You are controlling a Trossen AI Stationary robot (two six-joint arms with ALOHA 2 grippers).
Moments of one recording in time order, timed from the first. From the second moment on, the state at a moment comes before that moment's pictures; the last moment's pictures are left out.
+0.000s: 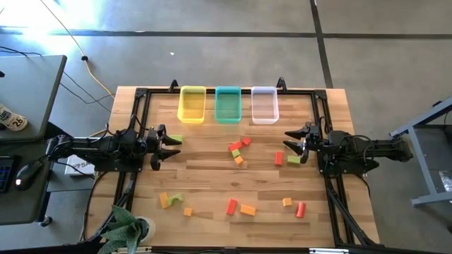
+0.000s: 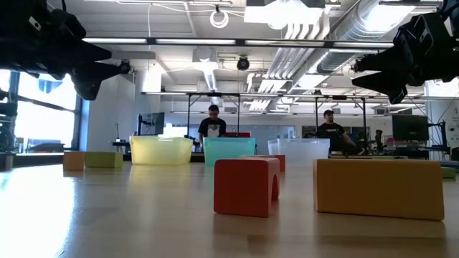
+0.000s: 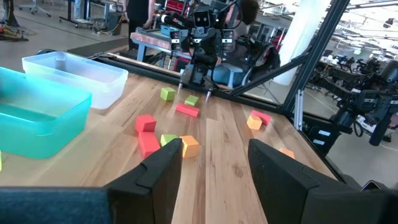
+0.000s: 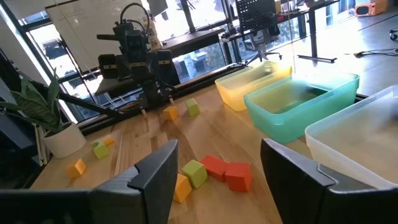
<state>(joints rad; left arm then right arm) 0.14 0.14 0.01 0.06 0.02 -0.27 0.02 0.04 0.05 -0.07 0.27 0.31</state>
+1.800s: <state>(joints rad) 0.14 0.14 0.01 0.08 -0.02 -0.29 0.02 0.56 0.76 -0.68 0.35 1.01</state>
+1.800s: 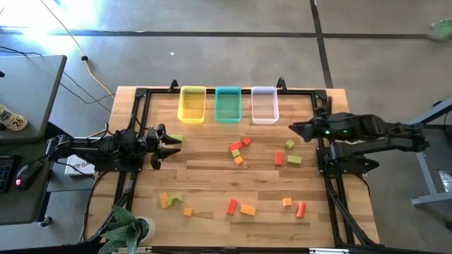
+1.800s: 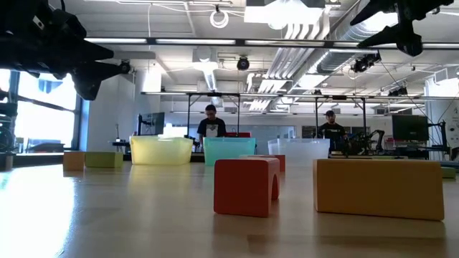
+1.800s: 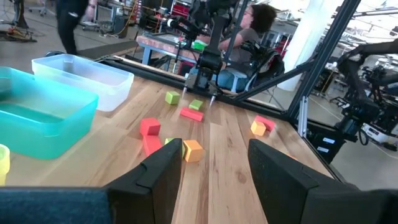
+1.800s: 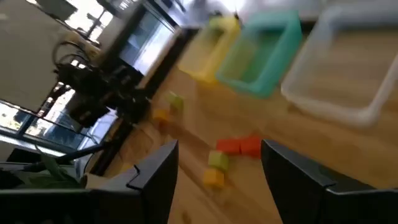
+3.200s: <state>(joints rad) 0.14 0.14 0.01 0.18 -0.09 -0.29 0.02 1.49 0.89 -0.93 0.04 1.73</state>
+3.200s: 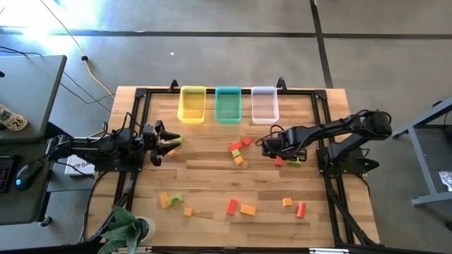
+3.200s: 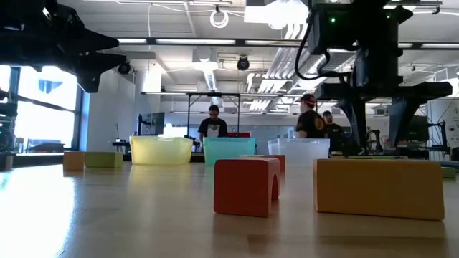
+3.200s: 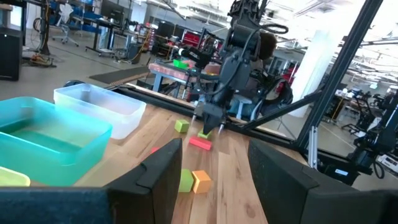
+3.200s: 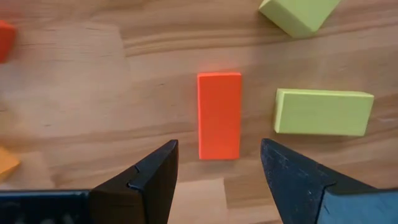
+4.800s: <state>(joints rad) 0.14 0.14 0.01 0.16 -0.18 -0.43 -0.02 1.59 0.97 -0.79 0.16 1.52</state>
